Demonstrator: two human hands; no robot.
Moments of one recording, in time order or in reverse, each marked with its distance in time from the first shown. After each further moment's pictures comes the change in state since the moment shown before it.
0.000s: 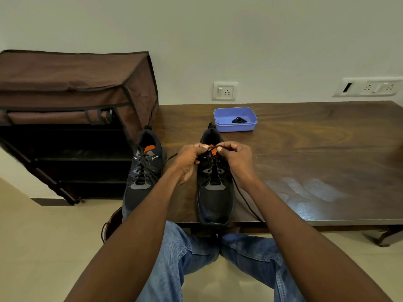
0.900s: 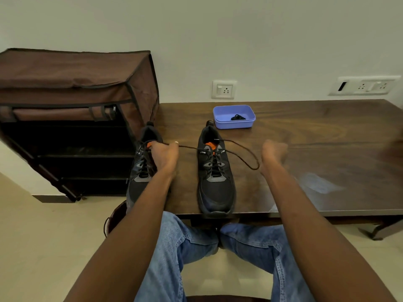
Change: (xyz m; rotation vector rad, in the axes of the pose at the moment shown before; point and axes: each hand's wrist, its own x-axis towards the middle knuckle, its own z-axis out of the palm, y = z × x) left_hand -0.012 0.002 -0.040 0.184 0.671 -0.076; right_hand 0.019 -0.013 -0.059 0.004 0.699 0.405
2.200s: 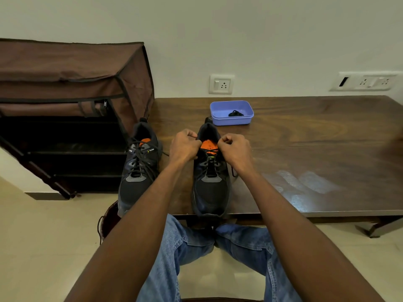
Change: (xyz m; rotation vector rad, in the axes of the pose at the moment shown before) left_hand -0.019 0.017 0.044 0.297 -0.339 0.254; right_hand -0.036 0.020 0.036 -0.547 -0.498 -0.671
